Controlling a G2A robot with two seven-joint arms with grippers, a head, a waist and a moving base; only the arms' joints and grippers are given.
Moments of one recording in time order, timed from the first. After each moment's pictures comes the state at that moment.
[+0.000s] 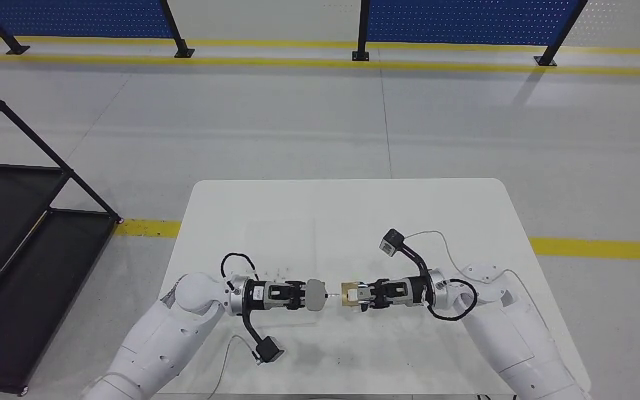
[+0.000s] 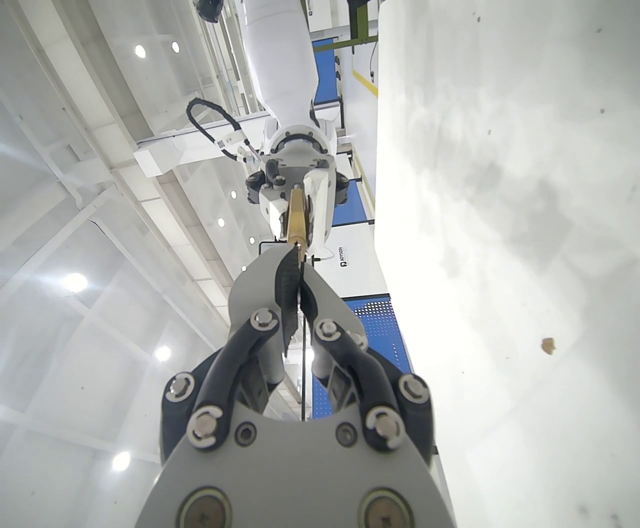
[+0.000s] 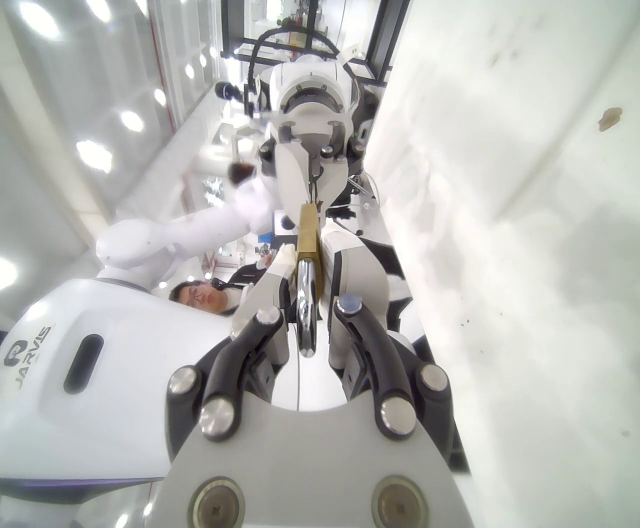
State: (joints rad) left arm 1.43 -0.99 -1.15 -1.53 2.62 0.37 1.15; right arm -1.19 -1.15 1.04 -1.40 0.43 -0.24 1.34
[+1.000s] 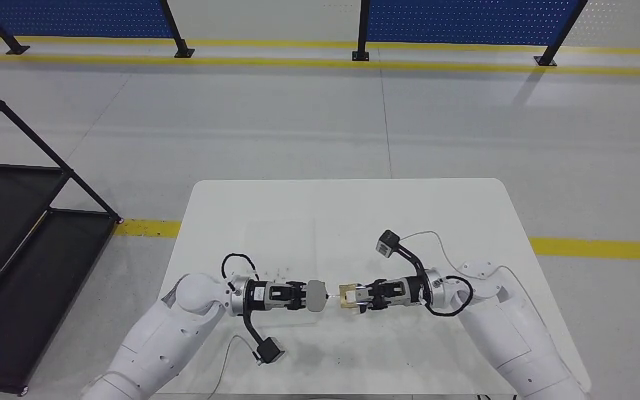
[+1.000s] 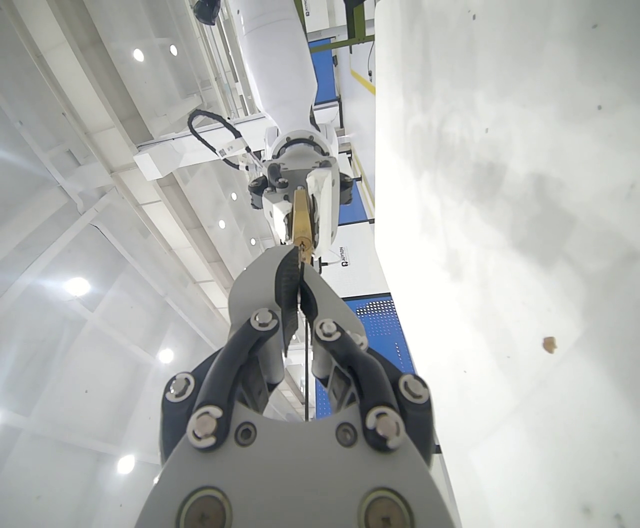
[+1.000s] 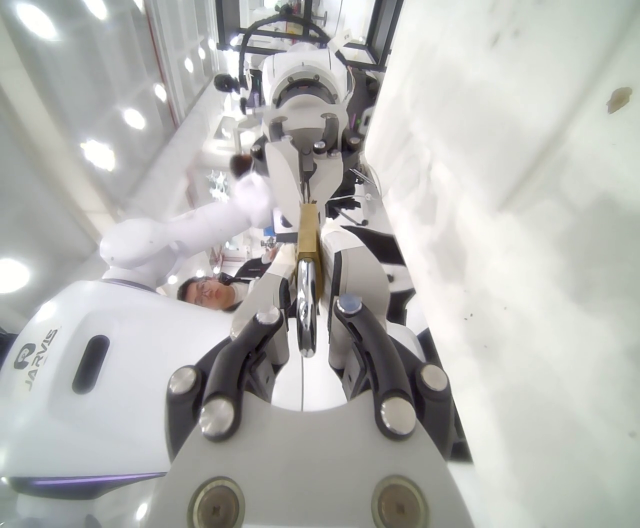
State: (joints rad) left arm 1.42 -0.98 -1.13 -1.53 2.62 0.38 1.14; right arm -1.16 -1.15 0.99 -1.36 0.46 -0.23 1.35
